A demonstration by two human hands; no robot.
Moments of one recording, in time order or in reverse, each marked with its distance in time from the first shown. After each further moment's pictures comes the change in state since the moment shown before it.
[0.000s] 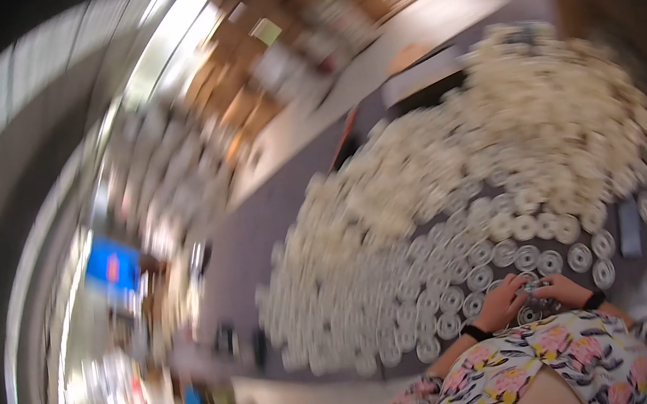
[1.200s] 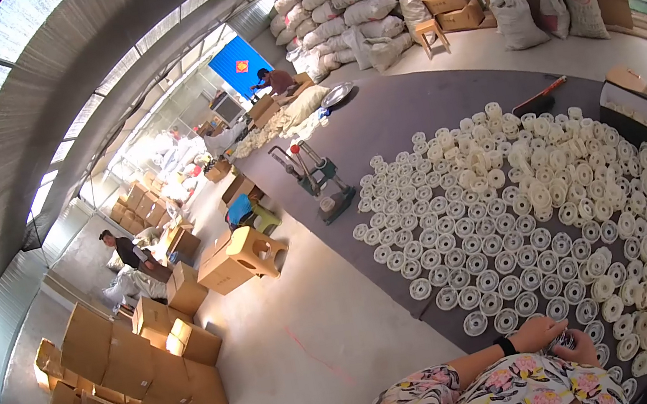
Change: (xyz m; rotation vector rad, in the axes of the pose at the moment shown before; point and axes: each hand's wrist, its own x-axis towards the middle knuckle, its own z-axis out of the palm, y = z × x) left_hand -0.038 -0.042 0.017 0.176 0.245 -0.361; right_hand 0.069 -0.015 0.019 -0.756 -0.266 -0.336
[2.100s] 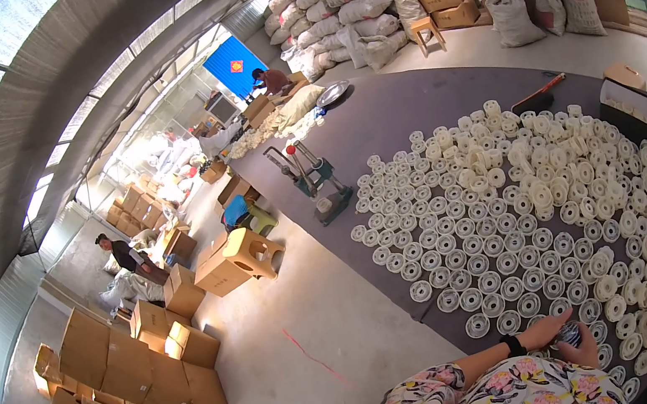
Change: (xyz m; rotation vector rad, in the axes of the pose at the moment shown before) left_hand 0.025 -0.031 0.023 -0.524 -0.081 -0.161; right_hand -0.003 -0.024 0.010 0.193 0.196 -0.063
